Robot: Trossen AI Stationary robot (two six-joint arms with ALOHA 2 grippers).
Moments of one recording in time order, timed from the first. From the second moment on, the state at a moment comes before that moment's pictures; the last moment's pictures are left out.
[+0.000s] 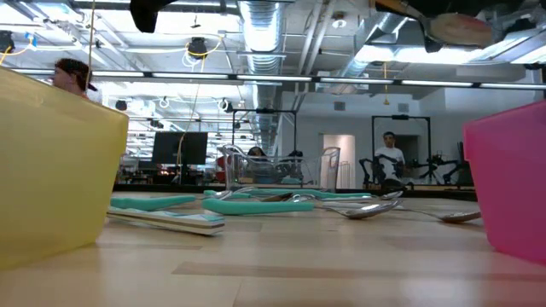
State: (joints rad) left arm -0.33 0.89 0.58 0.33 -0.52 -0.30; right arm 0.51 1.07 0.52 0.46 0.63 0.23
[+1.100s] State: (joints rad) left arm -0.33 0.80 0.58 0.40 -0.52 -0.26; right arm 0.47 1.66 1.08 0.39 0.39 0.01
